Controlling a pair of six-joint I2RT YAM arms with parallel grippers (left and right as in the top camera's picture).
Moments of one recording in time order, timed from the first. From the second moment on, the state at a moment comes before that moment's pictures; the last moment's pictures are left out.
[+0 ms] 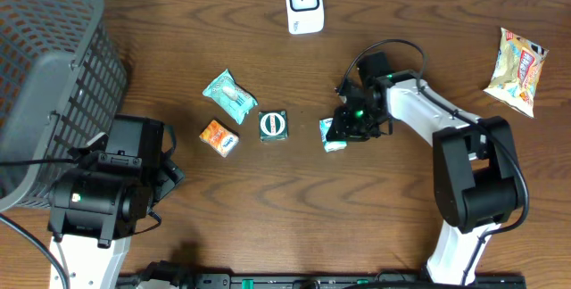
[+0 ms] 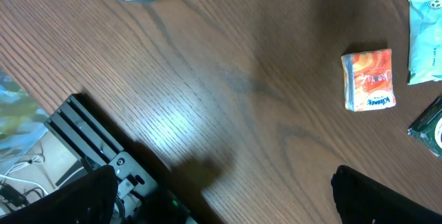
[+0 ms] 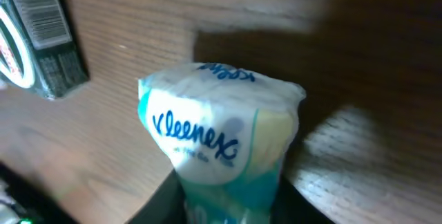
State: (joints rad) left arm -0.16 1.00 1.21 -1.54 -0.32 -0.91; right arm 0.26 2.00 1.27 -0.77 -0.53 0.18
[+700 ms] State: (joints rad) left arm -0.16 1.00 1.21 -1.54 -0.32 -0.91; right arm 0.24 2.00 1.27 -0.78 -0.55 0.15
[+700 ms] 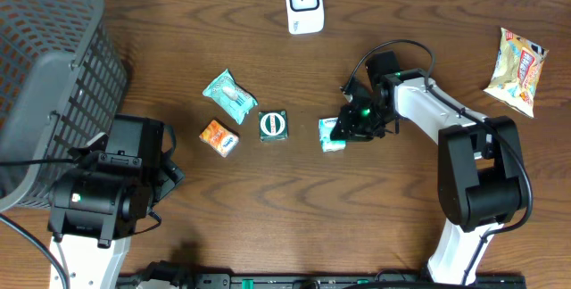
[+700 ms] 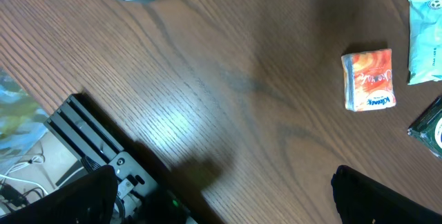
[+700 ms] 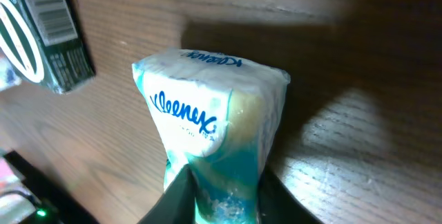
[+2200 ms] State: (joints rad) left arm -0.16 1.00 1.21 -1.54 -0.32 -0.91; right arm 0.09 2.00 1.25 -0.60 -1.51 -0.10
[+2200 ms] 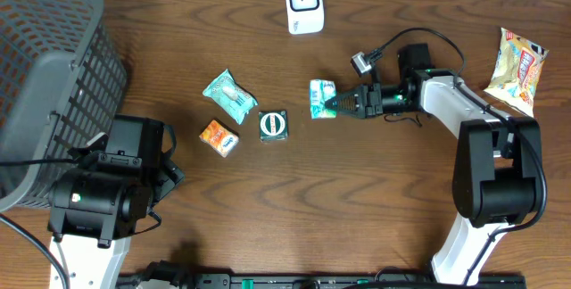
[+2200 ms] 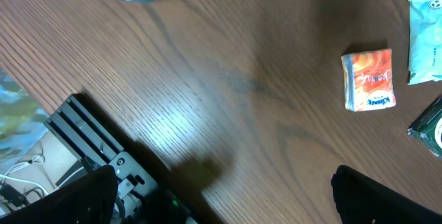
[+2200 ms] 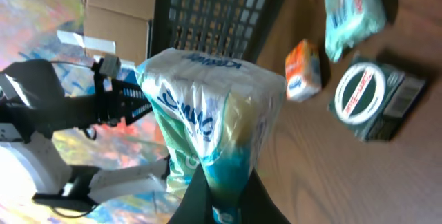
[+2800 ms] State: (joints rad) left arm -0.16 1.00 1.21 -1.54 -0.32 -0.91; right arm 0.06 2.00 1.25 -0.20 -1.53 0.25
